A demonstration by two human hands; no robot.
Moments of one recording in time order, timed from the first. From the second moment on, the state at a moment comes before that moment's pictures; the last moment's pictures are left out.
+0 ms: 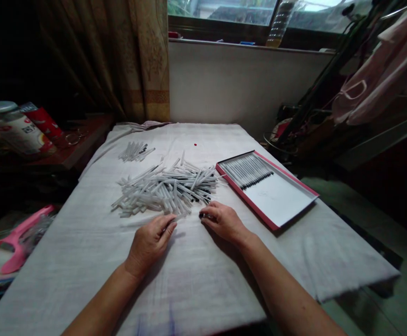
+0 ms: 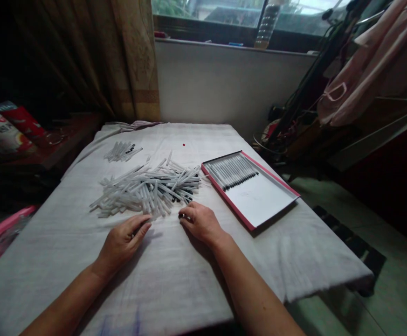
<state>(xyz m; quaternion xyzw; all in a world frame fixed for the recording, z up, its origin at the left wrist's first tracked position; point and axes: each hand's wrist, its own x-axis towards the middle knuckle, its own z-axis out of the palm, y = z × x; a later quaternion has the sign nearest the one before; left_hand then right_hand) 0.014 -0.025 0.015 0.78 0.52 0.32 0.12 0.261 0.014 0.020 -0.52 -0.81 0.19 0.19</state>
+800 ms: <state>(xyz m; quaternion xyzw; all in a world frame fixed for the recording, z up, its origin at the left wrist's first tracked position) 0.018 -0.033 0.011 0.80 0.50 0.30 0.13 0.240 0.006 0.021 -0.44 -0.72 0.40 0.36</state>
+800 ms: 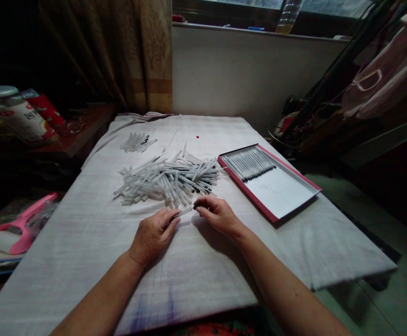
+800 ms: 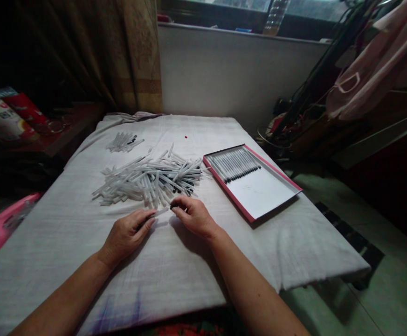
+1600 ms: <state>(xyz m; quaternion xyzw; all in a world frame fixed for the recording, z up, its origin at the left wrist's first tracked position) 0.018 -0.035 0.011 0.84 0.45 0.29 0.09 0.240 0.006 0.014 -0.43 -0.82 0.25 0.29</state>
